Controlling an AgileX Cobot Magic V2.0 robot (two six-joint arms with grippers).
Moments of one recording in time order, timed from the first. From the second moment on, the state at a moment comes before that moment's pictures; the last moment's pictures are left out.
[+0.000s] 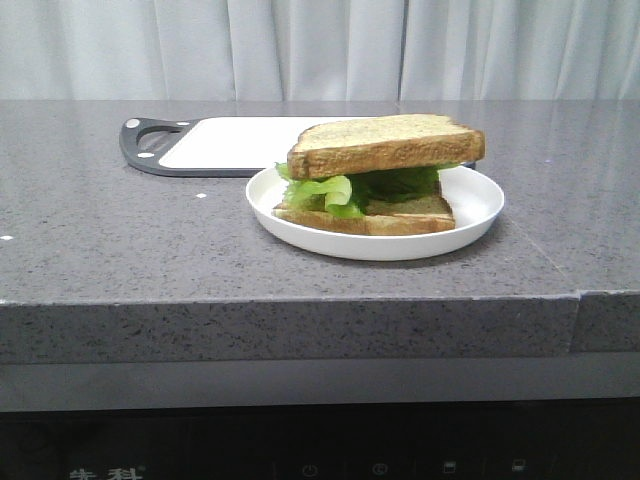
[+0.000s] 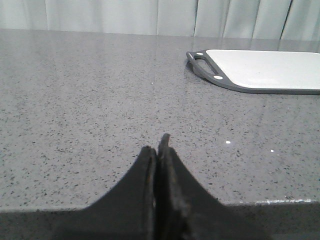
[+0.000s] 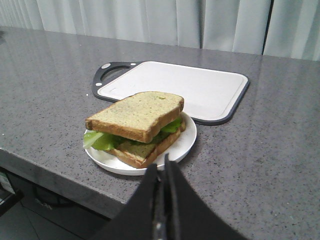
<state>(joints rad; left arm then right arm) -0.08 0.00 0.00 -0.08 0.19 0.02 0.47 0.14 -0.39 0.06 0.44 0.03</state>
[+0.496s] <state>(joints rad) -0.08 0.00 0.00 -0.08 0.19 0.02 0.46 0.14 -0.37 0.05 0.41 0.03</state>
